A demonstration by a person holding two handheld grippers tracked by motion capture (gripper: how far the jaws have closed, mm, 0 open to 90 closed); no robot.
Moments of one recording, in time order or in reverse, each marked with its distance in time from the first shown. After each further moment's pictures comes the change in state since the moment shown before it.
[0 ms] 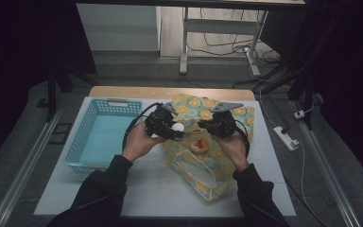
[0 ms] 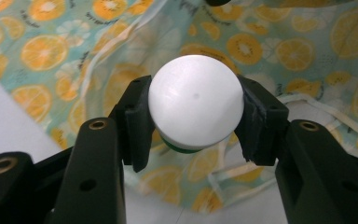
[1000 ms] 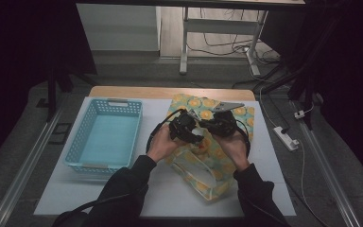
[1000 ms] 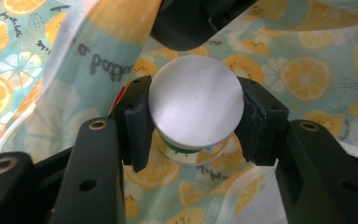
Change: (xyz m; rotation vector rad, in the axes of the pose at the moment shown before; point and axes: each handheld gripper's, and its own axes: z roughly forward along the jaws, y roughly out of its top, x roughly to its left) left arm -0.013 0.025 0.069 -0.004 -0.004 0.047; right arm -0.002 -0.001 -0.001 -0.003 -0.006 0.004
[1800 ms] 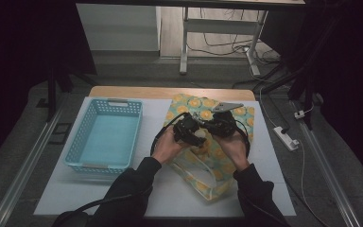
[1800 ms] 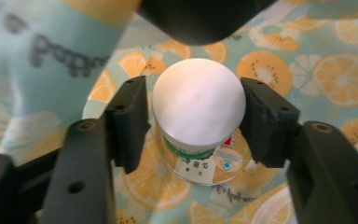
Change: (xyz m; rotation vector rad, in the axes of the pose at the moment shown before) left arm 0.001 -0.003 0.020 0.003 0.037 -0.005; right arm -0.002 -0.002 0.003 0.012 -0.005 0.002
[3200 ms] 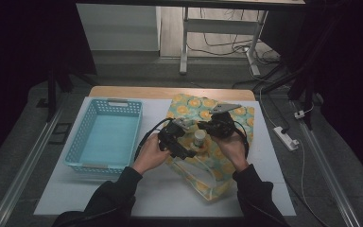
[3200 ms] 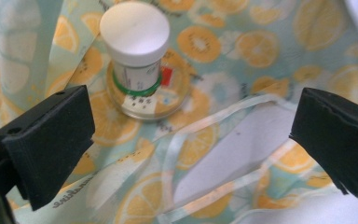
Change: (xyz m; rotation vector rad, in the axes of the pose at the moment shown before) left arm -0.008 -0.041 -0.034 -0.023 -0.167 -0.027; right arm 0.004 0.000 0.002 0.012 0.007 -0.013
